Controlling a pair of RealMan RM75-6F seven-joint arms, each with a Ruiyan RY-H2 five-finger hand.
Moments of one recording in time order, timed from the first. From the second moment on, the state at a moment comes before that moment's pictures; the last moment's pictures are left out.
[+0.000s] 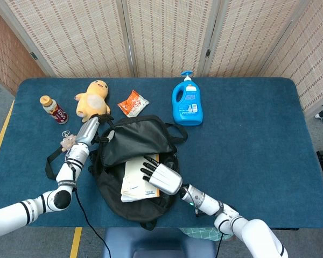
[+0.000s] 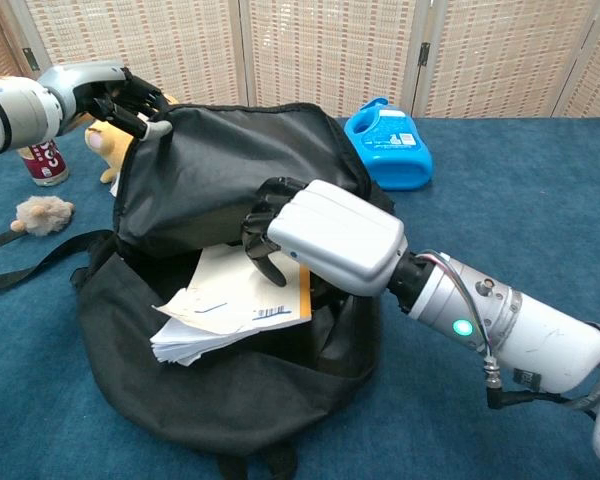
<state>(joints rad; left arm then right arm) -0.83 -1.47 -0.38 -1.39 0.76 0.81 -0.05 0.81 -2.16 0.02 -0.44 -1.90 1.40 0.13</state>
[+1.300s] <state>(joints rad) -0.79 -1.42 -0.35 -1.46 0.81 0.84 -0.07 0.68 -1.84 -0.05 -1.01 -1.78 1.41 -0.26</state>
